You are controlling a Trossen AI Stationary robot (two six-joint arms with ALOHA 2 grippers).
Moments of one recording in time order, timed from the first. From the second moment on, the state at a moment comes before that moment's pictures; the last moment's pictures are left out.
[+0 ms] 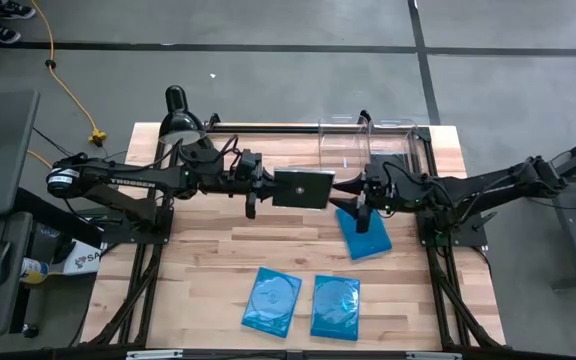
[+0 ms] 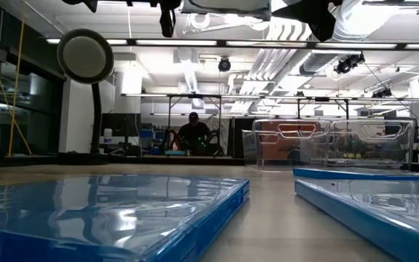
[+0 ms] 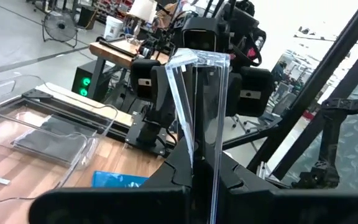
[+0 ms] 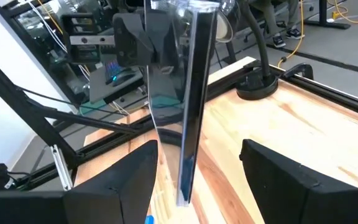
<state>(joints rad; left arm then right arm) 0.06 1.25 0.86 0.42 0.10 -0.40 0.15 1.00 0.74 0.08 0.33 0.47</state>
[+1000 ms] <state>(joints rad) 0.07 1.24 0.86 0.45 0.10 -0.40 0.13 1.17 0.74 0.26 0.25 0.49</state>
